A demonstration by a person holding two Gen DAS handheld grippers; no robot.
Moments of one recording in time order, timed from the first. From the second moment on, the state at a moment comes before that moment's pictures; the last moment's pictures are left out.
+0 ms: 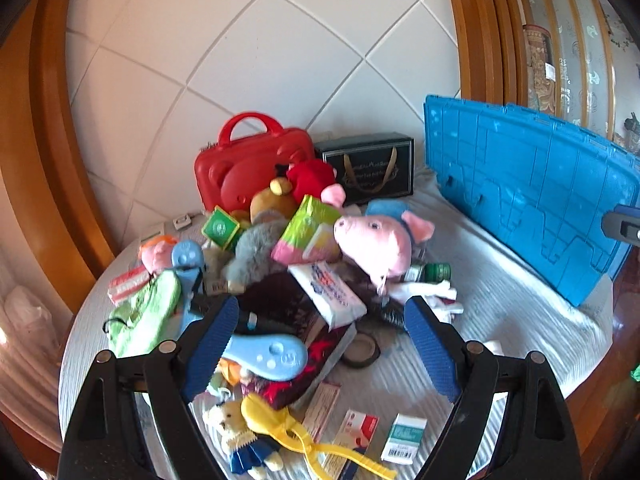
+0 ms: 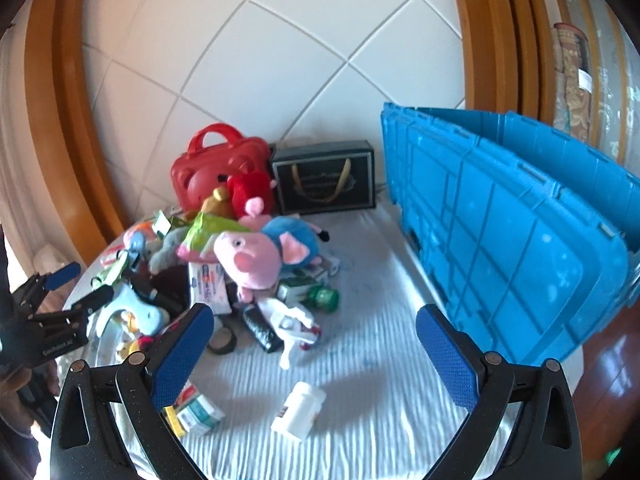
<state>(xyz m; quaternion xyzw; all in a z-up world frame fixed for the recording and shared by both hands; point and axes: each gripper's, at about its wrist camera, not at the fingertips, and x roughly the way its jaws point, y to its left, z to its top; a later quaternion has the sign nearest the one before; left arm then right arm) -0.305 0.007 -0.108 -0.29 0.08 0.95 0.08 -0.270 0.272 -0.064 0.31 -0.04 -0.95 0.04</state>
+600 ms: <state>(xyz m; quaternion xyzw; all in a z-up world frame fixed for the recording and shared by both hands) -0.287 0.028 -0.227 -0.43 0.05 0.89 0.15 -0.316 0.242 -0.213 0.49 -0.05 -0.87 0.04</state>
